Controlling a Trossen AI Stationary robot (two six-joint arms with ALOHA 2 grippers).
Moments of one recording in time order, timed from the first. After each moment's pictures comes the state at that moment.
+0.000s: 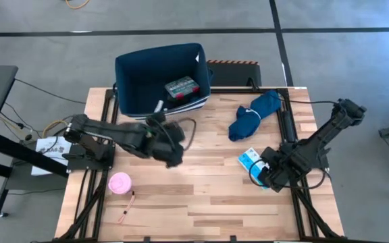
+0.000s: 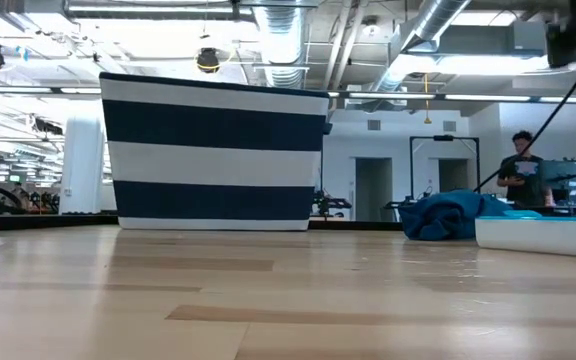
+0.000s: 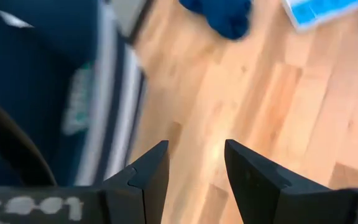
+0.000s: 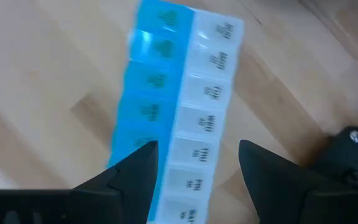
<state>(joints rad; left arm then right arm) -0.29 1.74 1.94 -1.41 -0.65 -0.48 0.73 1.18 0.80 -1.20 0.29 1.41</state>
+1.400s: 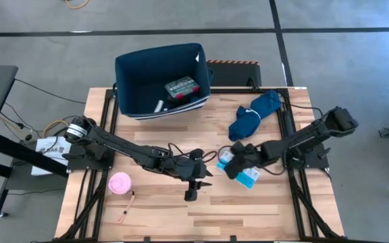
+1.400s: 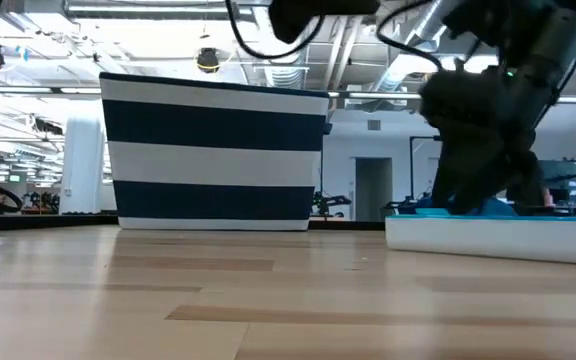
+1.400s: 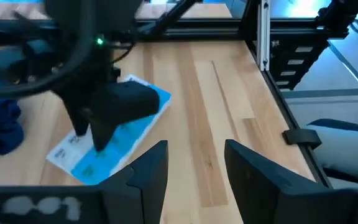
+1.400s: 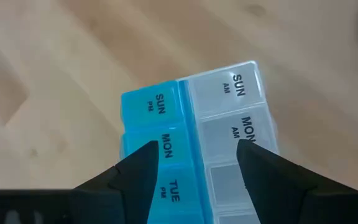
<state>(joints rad) -0.31 1.75 1.34 -0.11 -0.12 -0.15 0.31 1.46 0.67 -0.34 0.24 1.04</state>
